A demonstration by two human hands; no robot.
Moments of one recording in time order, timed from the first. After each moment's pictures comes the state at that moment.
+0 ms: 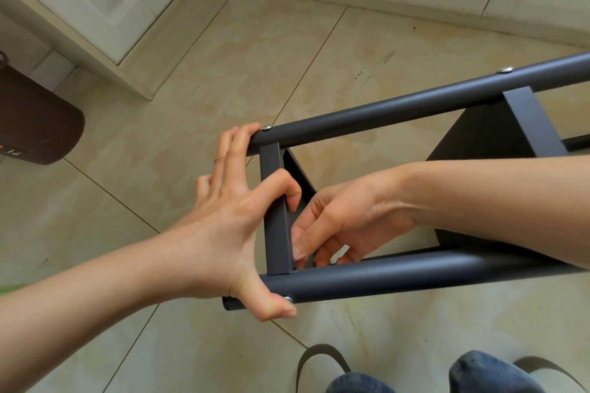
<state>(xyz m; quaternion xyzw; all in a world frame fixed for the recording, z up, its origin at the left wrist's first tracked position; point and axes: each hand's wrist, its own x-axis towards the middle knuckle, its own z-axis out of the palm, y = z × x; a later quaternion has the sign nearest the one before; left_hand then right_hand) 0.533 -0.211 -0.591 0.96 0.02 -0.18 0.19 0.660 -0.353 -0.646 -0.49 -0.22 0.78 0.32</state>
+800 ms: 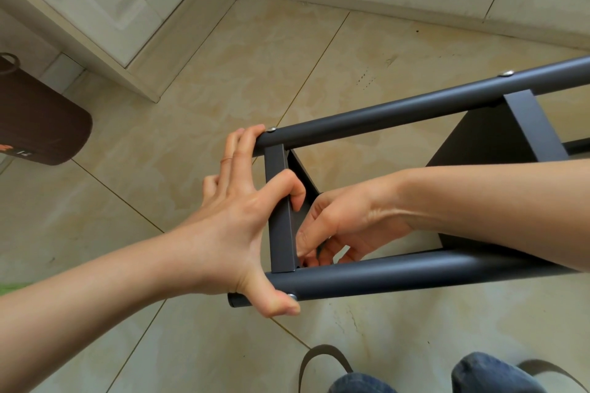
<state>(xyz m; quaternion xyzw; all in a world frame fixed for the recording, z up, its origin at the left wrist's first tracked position) 0.533 -0.208 -0.596 0.97 0.01 -0.18 0.17 0.655 -0.349 -0.648 -0.52 -0.23 0.76 0.30</state>
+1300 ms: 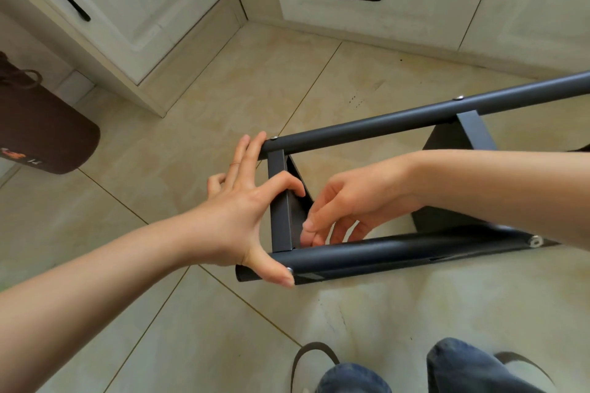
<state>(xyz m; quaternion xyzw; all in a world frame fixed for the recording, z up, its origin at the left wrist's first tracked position) 0.536 -0.202 -0.590 0.95 0.04 -0.26 0.15 0.675 -0.371 -0.614 -0.57 -0.28 0.72 0.27</state>
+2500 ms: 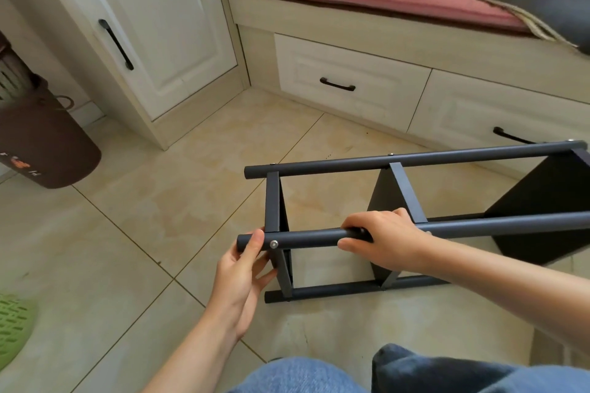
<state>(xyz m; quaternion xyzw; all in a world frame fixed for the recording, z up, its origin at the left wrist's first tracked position) 0.465 -0.287 -0.633 0.46 0.39 0.13 0.78 0.632 -0.471 -0.590 -0.87 -0.42 0.21 0.14</state>
